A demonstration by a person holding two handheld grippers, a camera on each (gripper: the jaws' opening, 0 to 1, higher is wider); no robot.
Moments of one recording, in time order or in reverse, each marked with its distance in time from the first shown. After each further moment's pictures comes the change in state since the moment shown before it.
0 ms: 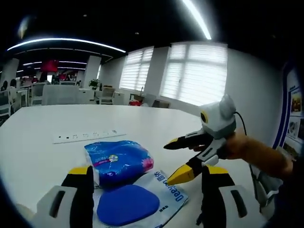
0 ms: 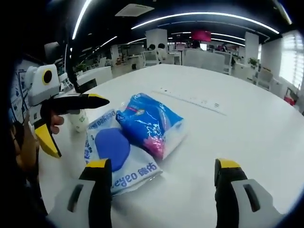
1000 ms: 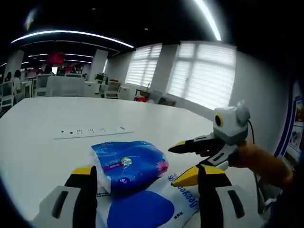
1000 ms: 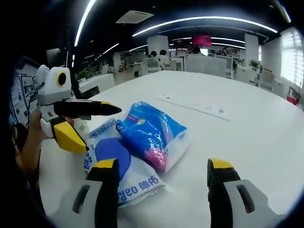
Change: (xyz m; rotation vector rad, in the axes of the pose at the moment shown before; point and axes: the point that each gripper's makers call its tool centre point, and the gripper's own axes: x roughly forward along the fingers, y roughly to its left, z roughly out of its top) left arm 0.023 0.031 0.002 -0.061 0.037 0.027; right arm 0.017 0.001 0.012 0.017 -0.063 0.042
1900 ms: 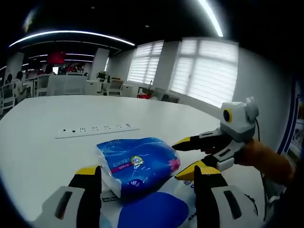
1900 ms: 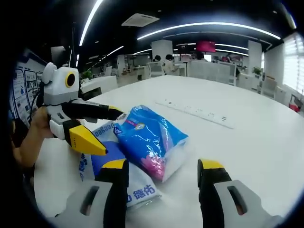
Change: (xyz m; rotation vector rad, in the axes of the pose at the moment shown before) left arm 0.011 0.016 -0.007 0.021 0.023 0.026; right arm 0.012 0.003 0.007 -0.049 -0.049 0.011
